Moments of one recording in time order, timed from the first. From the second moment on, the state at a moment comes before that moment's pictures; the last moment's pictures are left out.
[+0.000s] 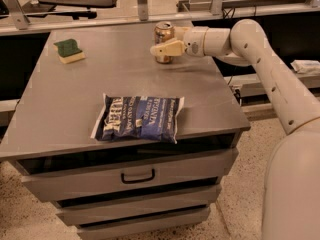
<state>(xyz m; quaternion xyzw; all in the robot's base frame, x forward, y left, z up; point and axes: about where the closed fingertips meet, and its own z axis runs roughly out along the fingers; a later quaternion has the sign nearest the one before) 0.807 -0.028 0.890 -0.40 0.65 0.33 0.56</state>
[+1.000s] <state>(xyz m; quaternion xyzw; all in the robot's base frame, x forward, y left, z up) 0.770 -0.019 0.944 -0.40 0.58 0.38 0.60</state>
